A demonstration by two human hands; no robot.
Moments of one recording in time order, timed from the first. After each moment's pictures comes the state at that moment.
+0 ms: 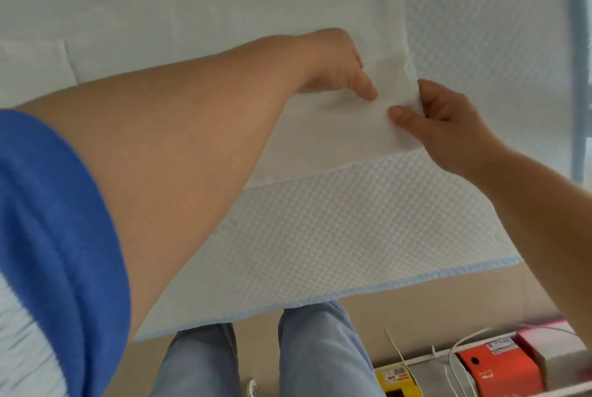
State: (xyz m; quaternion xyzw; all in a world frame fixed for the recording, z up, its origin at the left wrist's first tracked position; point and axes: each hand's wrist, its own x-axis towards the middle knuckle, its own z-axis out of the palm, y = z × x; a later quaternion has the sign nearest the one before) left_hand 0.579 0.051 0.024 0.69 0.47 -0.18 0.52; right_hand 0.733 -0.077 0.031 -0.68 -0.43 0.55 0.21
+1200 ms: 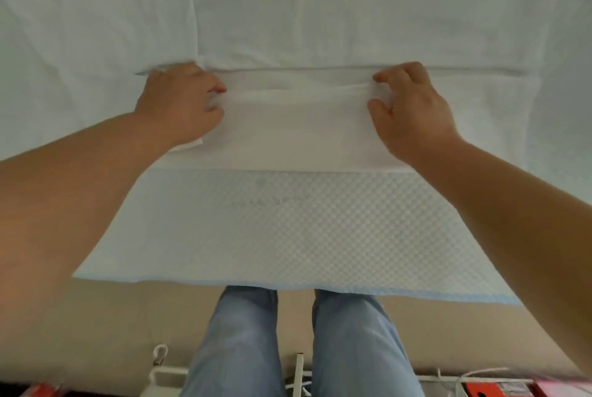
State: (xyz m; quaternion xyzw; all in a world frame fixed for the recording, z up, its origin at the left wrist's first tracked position) left_hand 0.289 -0.016 0.017 0.72 0.63 -0.19 0.21; right_hand 0.589 -0.047 0.009 -0.68 -0.64 0.34 0.04
